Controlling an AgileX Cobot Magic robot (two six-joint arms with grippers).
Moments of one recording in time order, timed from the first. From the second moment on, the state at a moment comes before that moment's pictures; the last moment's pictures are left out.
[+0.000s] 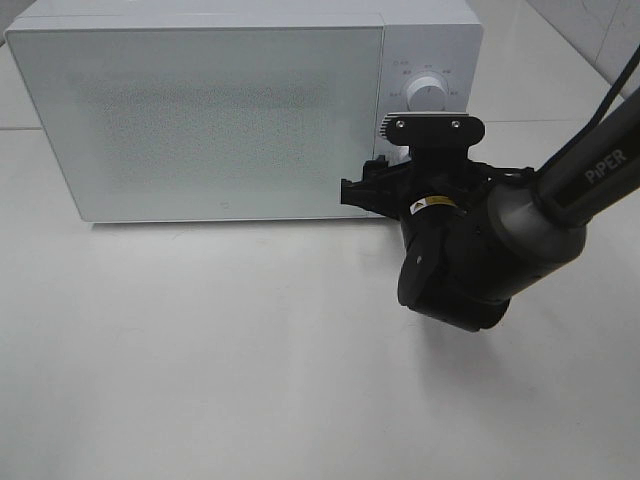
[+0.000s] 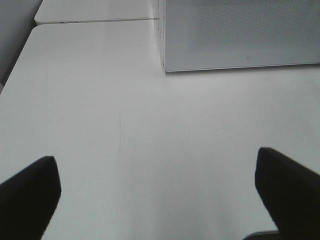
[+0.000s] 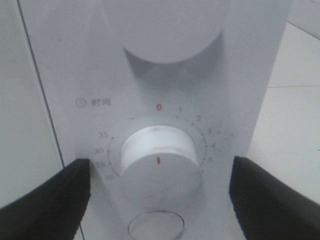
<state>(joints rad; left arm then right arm) 0.05 0.00 -0.52 -0.12 1.08 0.12 0.67 2.11 -0.85 0.90 -1.17 -0.36</state>
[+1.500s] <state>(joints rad) 0.05 0.00 -0.52 -0.12 1.08 0.12 0.68 2.08 -0.86 0.92 -1.18 -0.26</state>
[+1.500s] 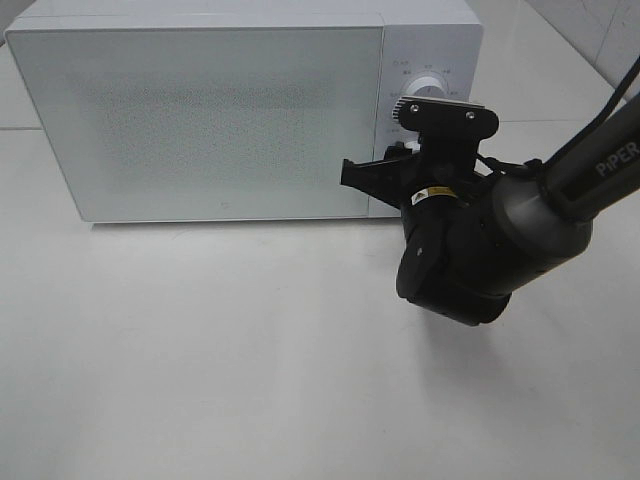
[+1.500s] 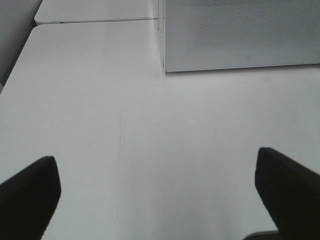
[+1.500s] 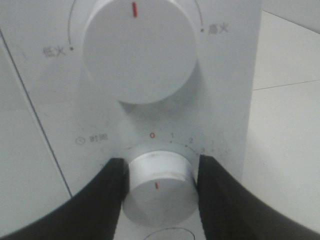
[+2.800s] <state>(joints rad) 0.05 0.00 -0.52 -0.12 1.08 0.12 0.67 2.08 -0.85 0.91 -1.19 0.57</state>
